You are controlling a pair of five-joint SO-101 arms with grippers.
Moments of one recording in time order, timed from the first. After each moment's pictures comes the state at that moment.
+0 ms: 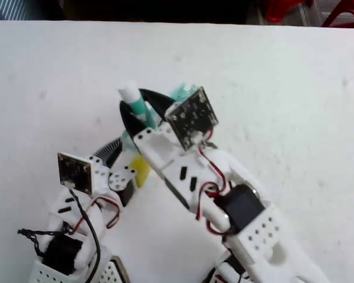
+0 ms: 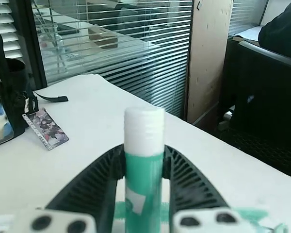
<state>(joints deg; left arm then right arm) 15.7 -104.6 82.4 43.8 10.9 -42.8 -53.7 35.8 35.6 5.1</state>
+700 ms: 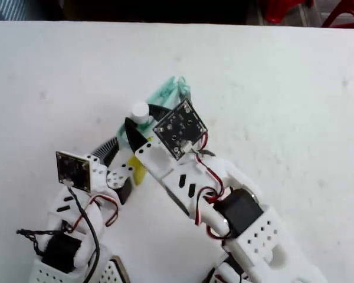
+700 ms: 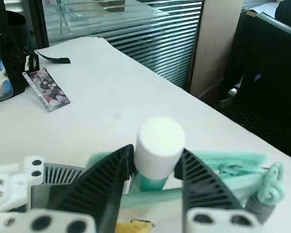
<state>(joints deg) 15.3 -104.4 82.4 43.8 11.0 -43.3 -54.0 38.6 39.6 9.3</state>
